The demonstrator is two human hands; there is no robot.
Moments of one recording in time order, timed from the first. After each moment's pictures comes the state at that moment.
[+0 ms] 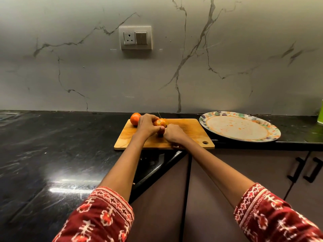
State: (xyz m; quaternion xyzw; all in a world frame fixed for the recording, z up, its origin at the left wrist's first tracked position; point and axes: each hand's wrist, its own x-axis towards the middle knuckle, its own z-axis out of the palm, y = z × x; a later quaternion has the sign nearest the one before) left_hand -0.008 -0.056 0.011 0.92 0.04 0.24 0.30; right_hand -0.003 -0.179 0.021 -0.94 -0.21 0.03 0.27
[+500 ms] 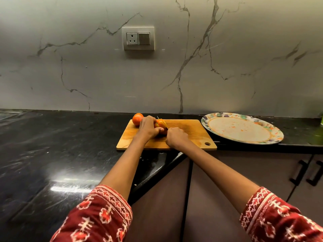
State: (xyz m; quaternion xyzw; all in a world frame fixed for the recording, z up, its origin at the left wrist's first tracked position) left_hand -0.008 -0.054 0.011 0.93 0.07 0.21 0.28; right_hand -0.010 -0.177 0.013 -0.97 -0.20 -0.04 0.14
